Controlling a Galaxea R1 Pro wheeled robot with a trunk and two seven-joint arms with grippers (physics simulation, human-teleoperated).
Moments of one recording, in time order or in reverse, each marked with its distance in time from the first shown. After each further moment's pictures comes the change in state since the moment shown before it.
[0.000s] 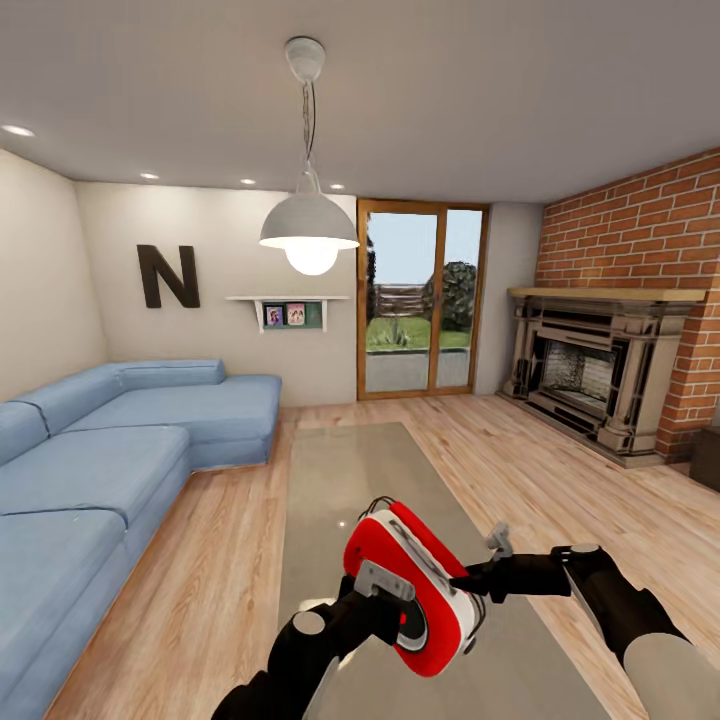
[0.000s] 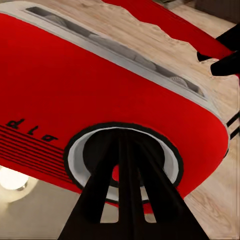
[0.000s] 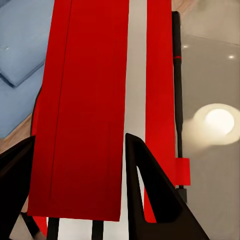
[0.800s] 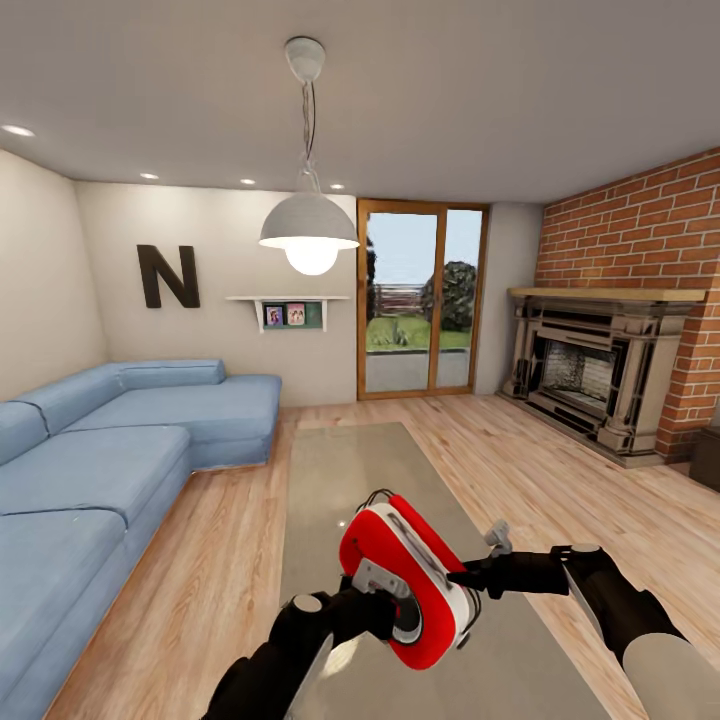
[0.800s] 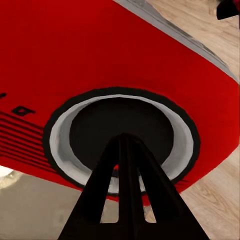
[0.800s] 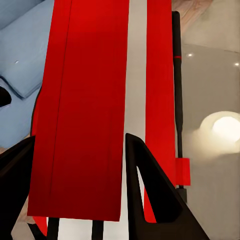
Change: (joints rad) left arm -0.090 0.000 0.047 0.172 -0.008 -0.005 -0.127; right arm 0.000 0.001 0.002 0.001 -0.055 0.007 0.005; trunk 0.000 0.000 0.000
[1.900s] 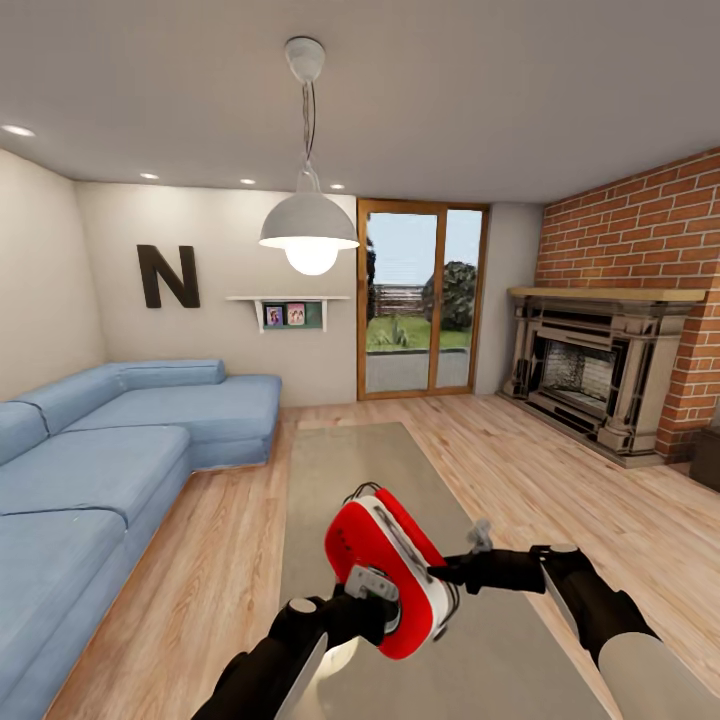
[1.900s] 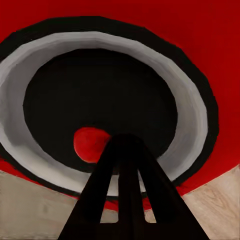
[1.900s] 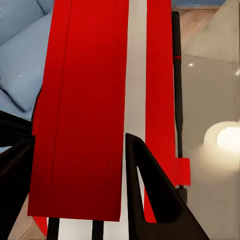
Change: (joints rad) left arm -0.064 0.000 0.029 0.215 0.053 -0.098 -0.004; right arm 0.000 0.067 -0.002 0.002 -0.024 -0.004 -0.069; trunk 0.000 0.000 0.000
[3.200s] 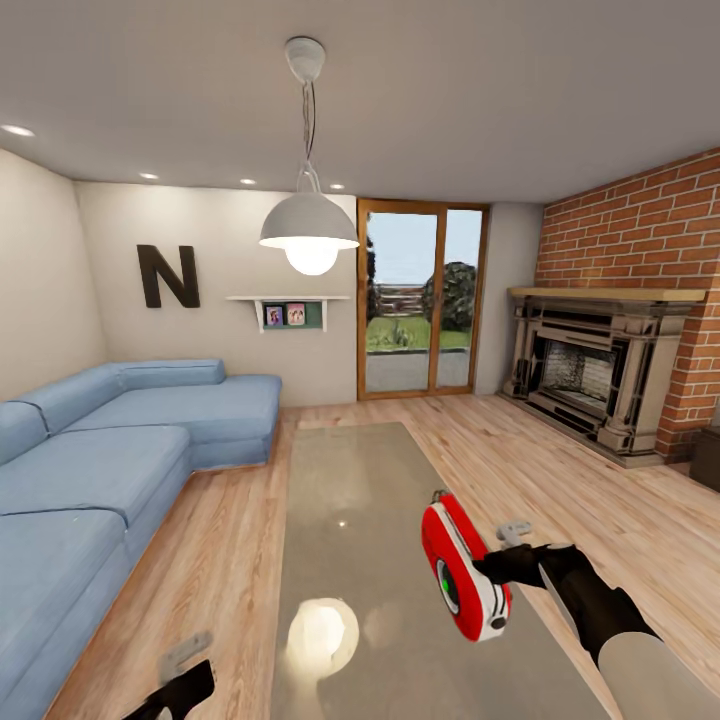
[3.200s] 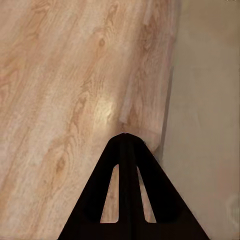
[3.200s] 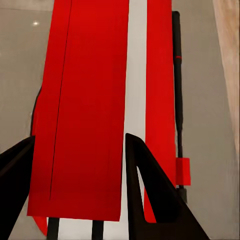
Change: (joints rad) left arm 0.003 0.212 0.853 0.535 -0.011 -0.399 0.174; right arm 0.000 0.000 0.008 -0.009 0.076 0.170 -0.661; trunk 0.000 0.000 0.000
